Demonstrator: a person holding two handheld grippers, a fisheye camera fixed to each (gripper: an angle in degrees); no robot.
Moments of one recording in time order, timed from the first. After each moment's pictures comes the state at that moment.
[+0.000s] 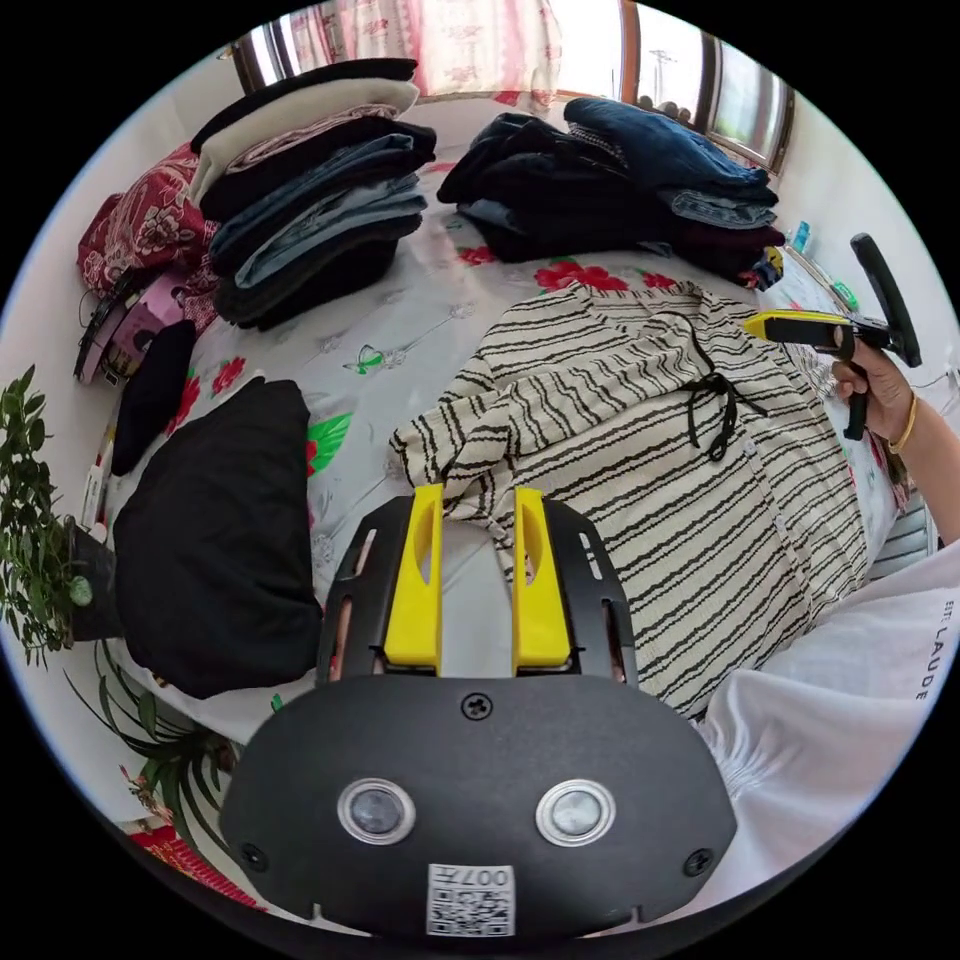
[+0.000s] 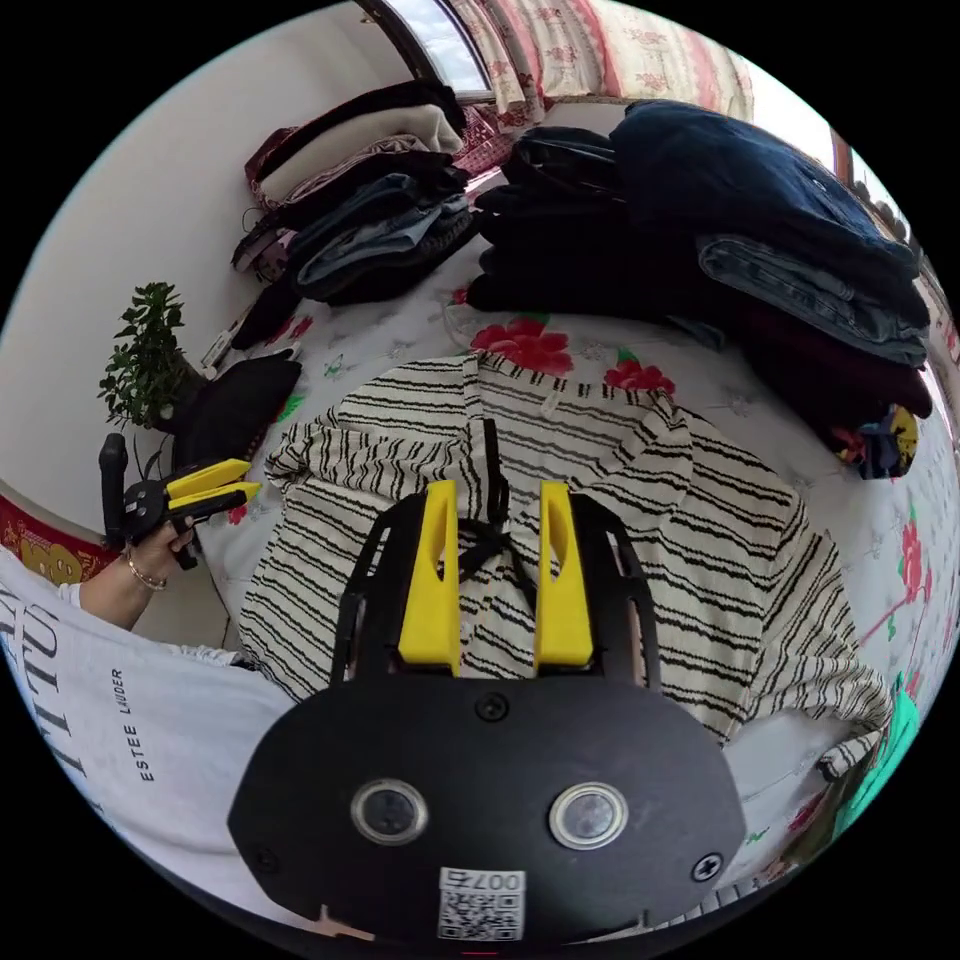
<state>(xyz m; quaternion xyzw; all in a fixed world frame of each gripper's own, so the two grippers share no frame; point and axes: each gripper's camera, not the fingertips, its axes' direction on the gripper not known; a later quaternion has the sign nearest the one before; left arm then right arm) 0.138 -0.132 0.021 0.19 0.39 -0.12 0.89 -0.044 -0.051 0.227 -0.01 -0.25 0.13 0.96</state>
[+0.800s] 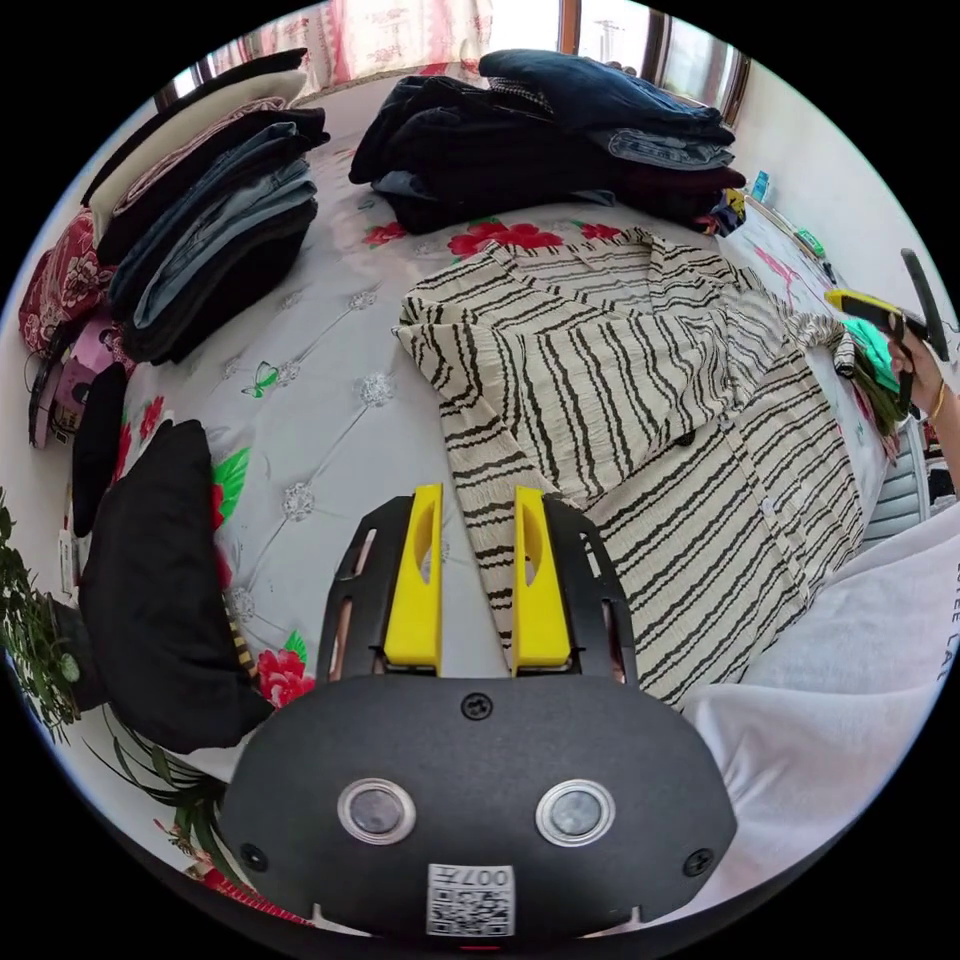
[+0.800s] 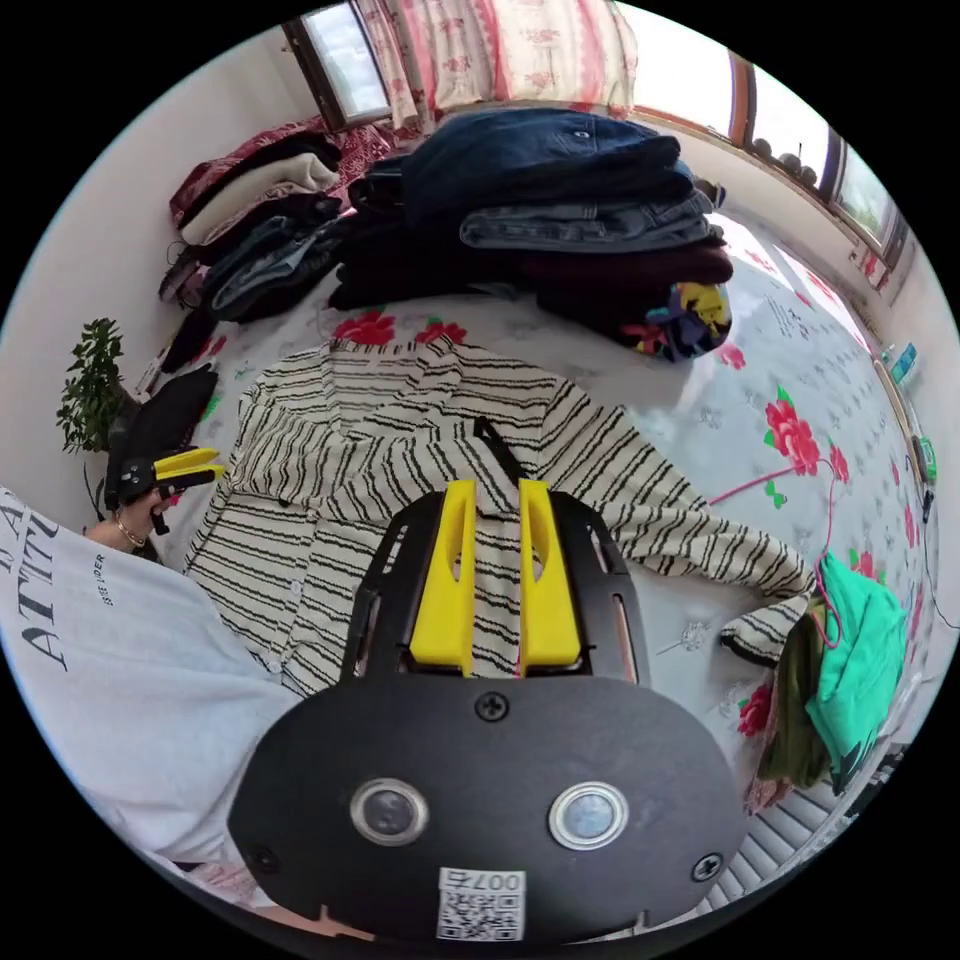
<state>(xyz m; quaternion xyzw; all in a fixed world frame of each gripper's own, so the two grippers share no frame) 0.212 -0.168 0.062 0.21 0.40 -0.03 0.89 0.097 0.074 0.138 -0.05 -0.15 0.20 0.97</state>
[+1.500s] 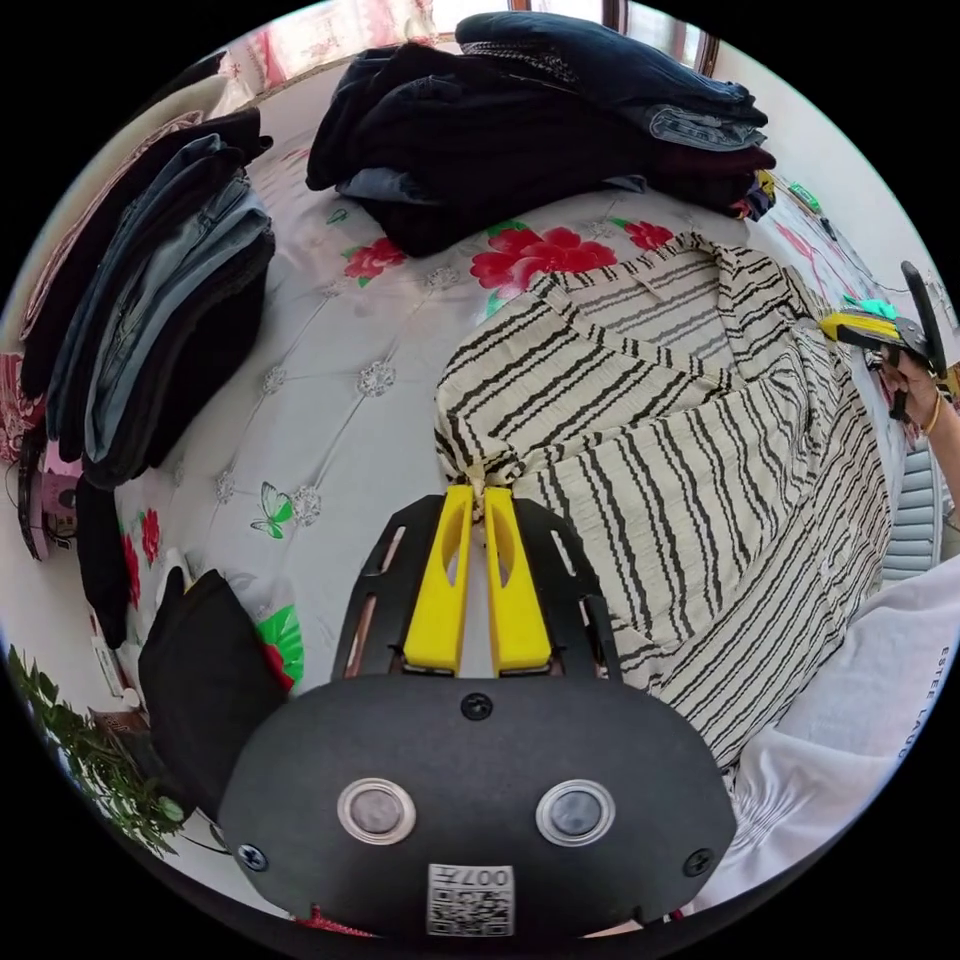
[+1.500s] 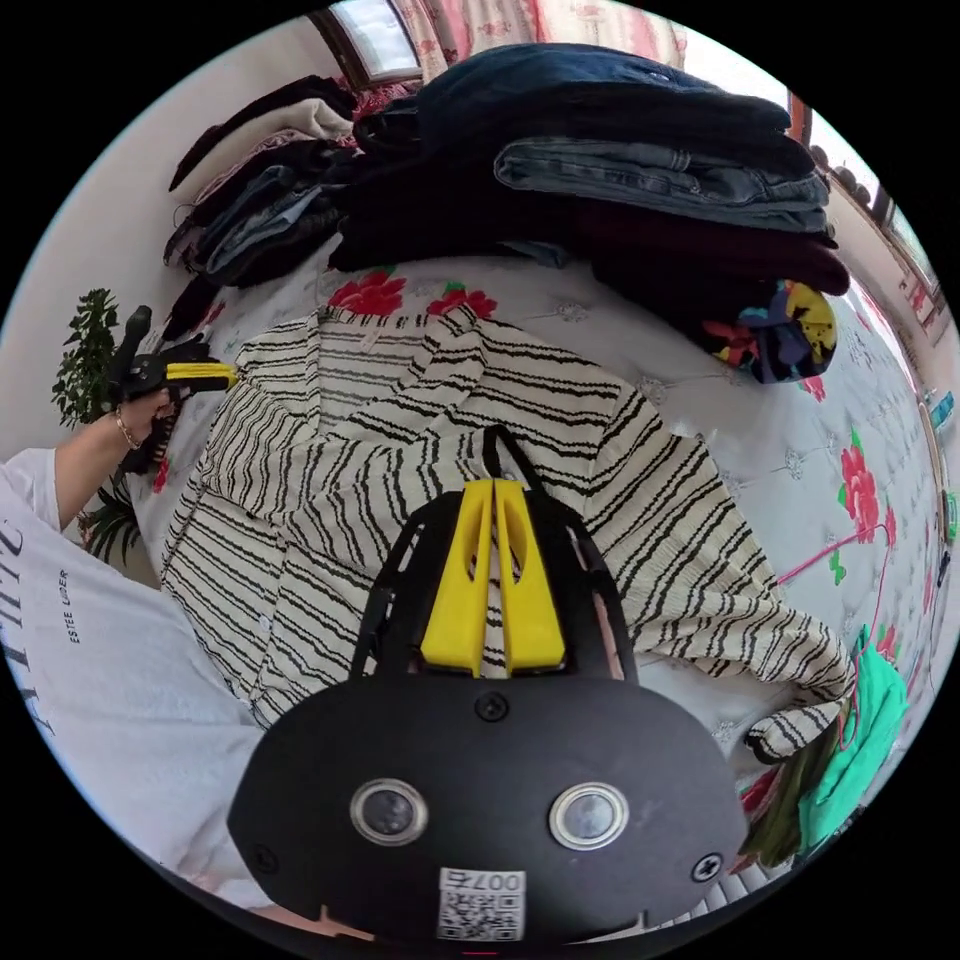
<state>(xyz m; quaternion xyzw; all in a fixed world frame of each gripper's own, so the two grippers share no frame) 0.168 -0.292 0.135 0.19 0.36 0.04 0.91 0.114 0.008 0.167 -0.03 -0.18 0.15 0.97</state>
